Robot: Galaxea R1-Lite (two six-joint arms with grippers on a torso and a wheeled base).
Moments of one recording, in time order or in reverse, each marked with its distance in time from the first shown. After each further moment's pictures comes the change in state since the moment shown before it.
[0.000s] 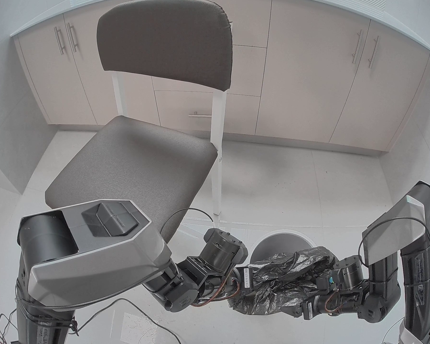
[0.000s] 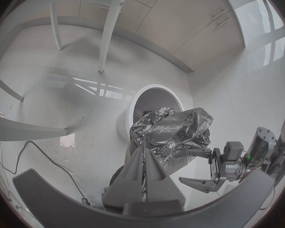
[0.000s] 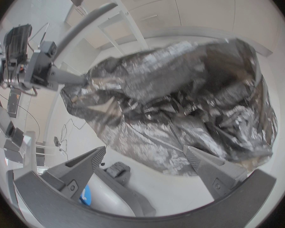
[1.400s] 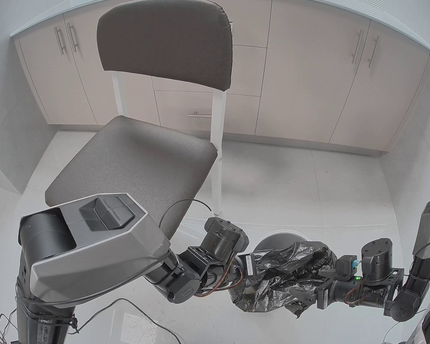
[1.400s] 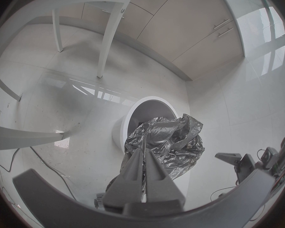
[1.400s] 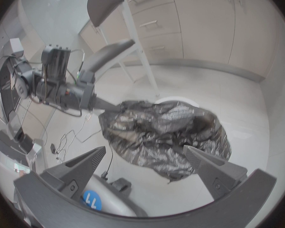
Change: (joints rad) left arm 0.020 0.006 -0.067 0.001 -0.001 -0.037; right arm 0.078 -0.426 0.100 0.114 -0.115 0.003
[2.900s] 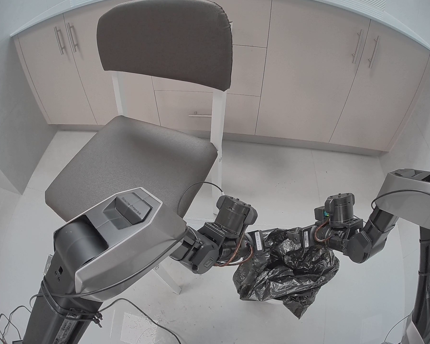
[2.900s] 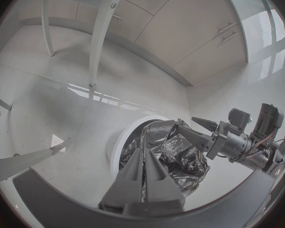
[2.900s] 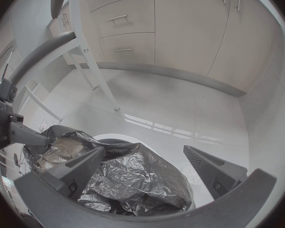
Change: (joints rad) left arm 0.059 0.171 -0.400 0.193 -0.036 0.029; right arm -0.226 0.318 -0.770 0.427 -0.147 -0.174
